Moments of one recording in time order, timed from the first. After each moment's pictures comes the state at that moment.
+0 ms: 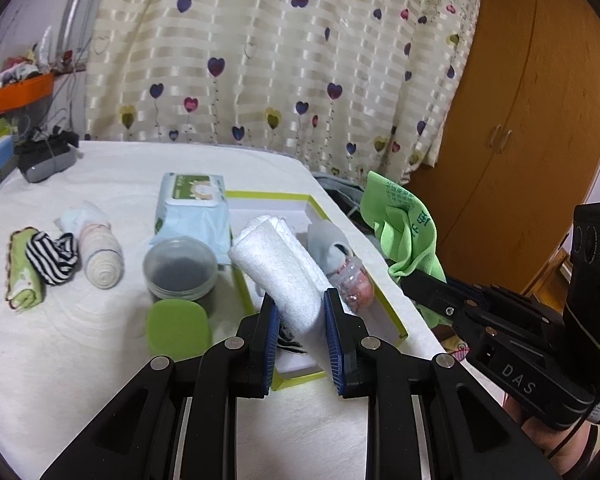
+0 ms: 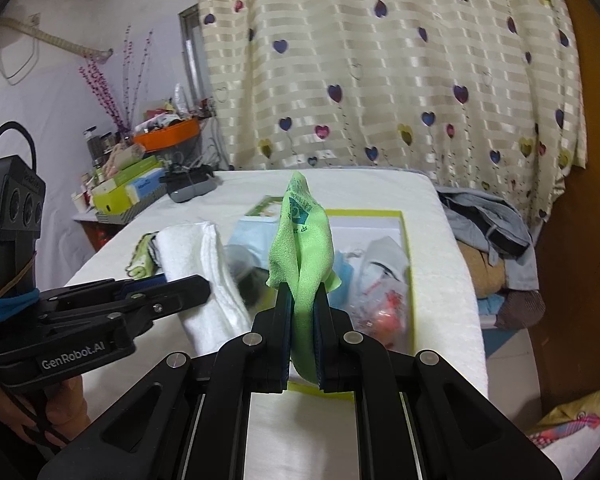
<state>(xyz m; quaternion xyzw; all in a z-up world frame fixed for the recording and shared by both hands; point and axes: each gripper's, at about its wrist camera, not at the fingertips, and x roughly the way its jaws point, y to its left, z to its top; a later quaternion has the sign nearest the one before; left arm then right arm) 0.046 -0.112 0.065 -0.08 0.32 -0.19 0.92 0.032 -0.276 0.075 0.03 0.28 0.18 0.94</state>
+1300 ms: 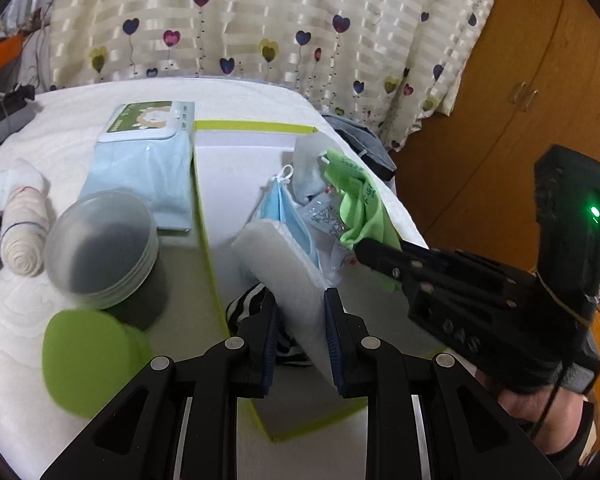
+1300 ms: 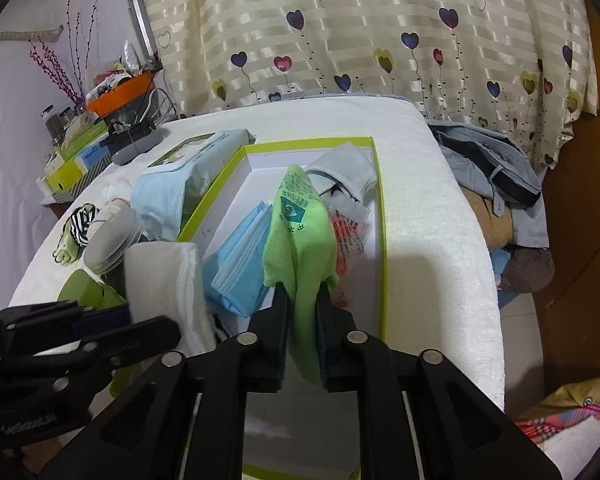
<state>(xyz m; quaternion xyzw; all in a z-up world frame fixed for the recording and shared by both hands) 0.123 -0.153 0.003 -0.06 0.42 -0.20 0.88 0.133 -0.300 0.002 0.03 0.38 0.16 0.91</state>
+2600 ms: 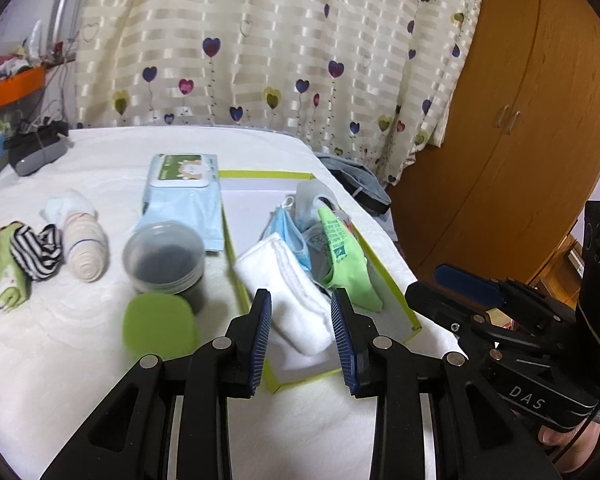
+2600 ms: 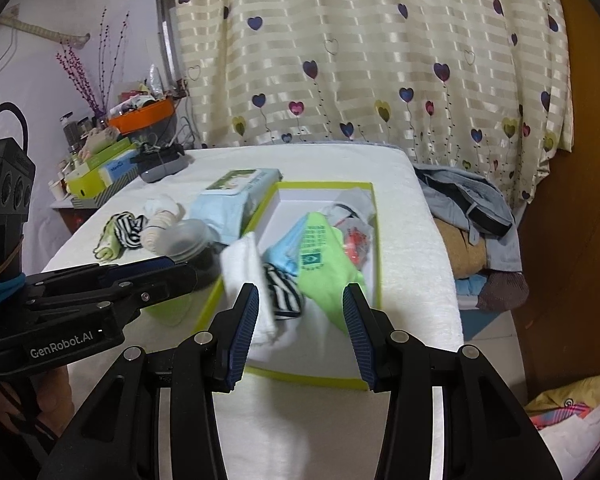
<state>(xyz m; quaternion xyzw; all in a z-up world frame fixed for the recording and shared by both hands) 0.060 -0.123 0.049 -0.06 0.35 -0.19 0.92 0.045 -0.289 0.058 0.01 0.32 0.15 0.94</state>
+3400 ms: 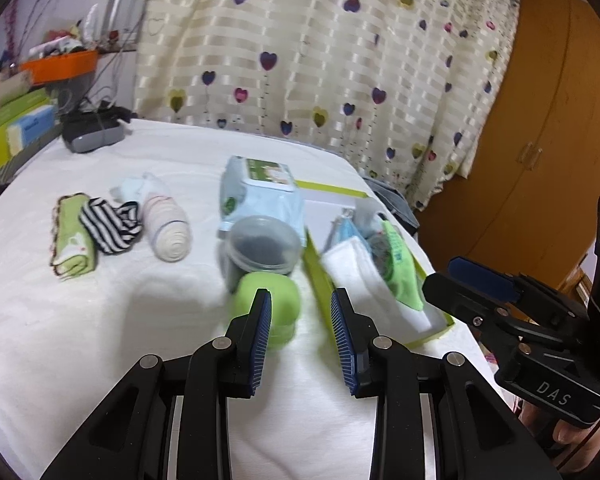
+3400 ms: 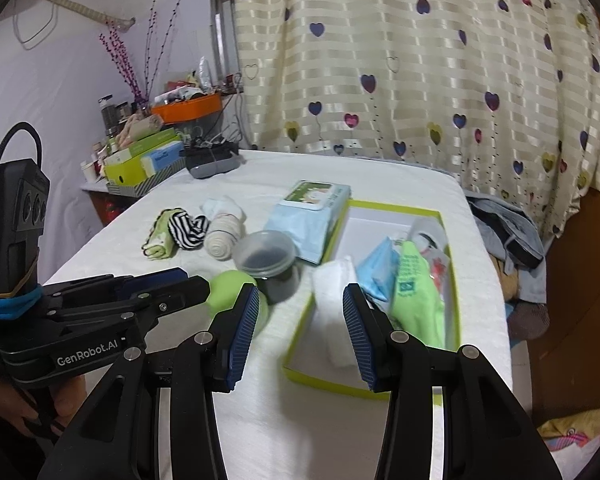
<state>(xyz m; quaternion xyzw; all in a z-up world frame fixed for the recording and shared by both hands) 0.039 -0.039 0.047 -0.11 0.33 -0.13 0.93 0.032 -0.216 0.076 -0.02 0.30 0.20 0.93</state>
